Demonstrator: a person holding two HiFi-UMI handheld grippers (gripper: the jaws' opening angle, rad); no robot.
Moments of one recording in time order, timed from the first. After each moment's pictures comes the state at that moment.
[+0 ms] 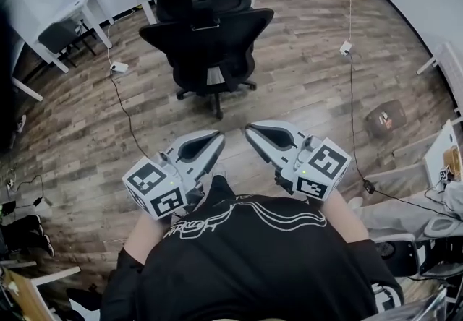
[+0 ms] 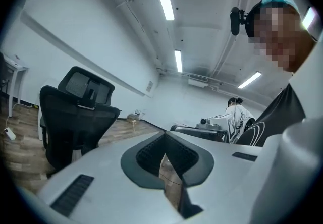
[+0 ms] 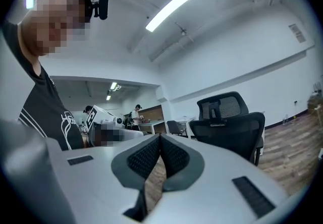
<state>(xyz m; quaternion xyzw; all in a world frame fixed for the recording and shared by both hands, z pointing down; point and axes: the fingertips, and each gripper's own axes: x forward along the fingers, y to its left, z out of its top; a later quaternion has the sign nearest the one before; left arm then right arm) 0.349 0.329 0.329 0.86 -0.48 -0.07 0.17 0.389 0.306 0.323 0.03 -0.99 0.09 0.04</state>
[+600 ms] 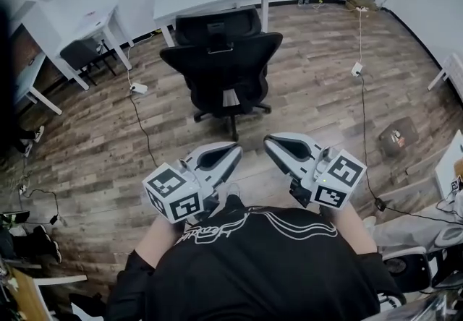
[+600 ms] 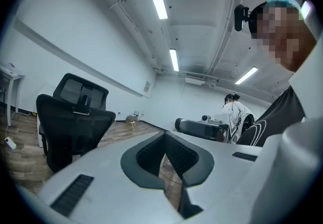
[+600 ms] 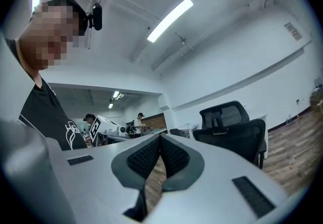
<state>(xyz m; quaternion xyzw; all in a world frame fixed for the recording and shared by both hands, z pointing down) 0.372 0.337 0.312 0.87 -0.47 -0.05 0.15 0.418 0.317 0.288 0.02 -0.99 0.11 -0.01</state>
